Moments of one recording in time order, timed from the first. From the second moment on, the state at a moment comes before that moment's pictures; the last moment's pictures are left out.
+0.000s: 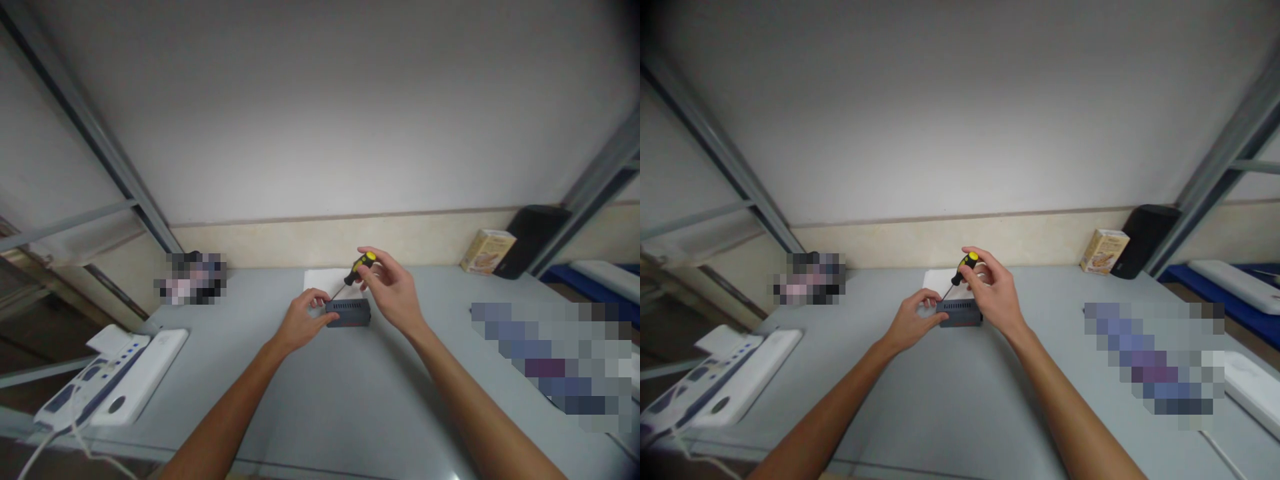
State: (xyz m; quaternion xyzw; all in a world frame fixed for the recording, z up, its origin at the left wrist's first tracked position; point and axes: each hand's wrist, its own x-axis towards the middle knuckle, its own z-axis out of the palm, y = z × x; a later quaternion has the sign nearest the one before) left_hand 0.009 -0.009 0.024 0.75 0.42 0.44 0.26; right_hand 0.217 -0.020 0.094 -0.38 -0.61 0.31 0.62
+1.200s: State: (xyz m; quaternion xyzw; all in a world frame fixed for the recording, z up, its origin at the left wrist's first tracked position) left_hand 0.007 -0.013 0.022 0.83 0.36 0.40 0.16; right_hand 0.246 0.003 0.052 -0.46 -0.42 0.38 0.68
